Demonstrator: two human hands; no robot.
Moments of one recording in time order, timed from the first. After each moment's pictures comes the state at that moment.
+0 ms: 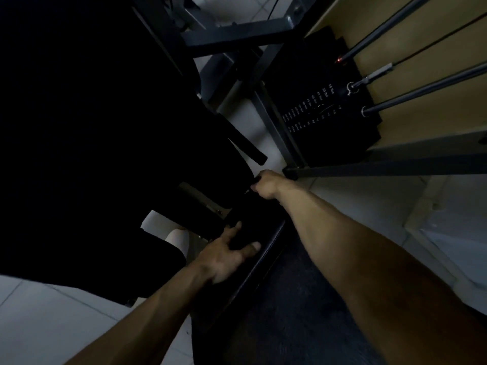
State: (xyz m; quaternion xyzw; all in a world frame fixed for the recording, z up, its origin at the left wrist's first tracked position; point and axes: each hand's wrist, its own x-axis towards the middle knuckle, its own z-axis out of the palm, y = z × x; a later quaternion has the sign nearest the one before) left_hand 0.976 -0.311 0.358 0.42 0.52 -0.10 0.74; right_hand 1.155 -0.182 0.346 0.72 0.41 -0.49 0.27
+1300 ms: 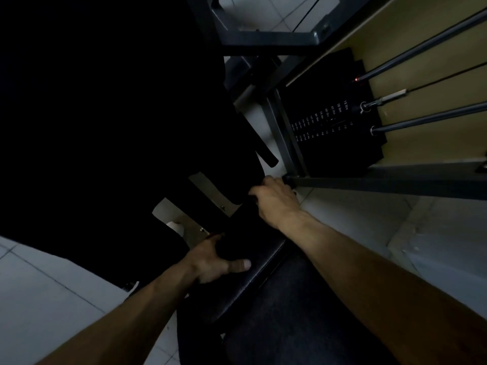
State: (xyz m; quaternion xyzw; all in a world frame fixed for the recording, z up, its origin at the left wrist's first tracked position) left_hand 0.931 -0.339 0.334 0.34 0.54 -0.09 0.76; right_hand 1.123 -0.237 0.365 0.59 0.70 -0.23 0.32
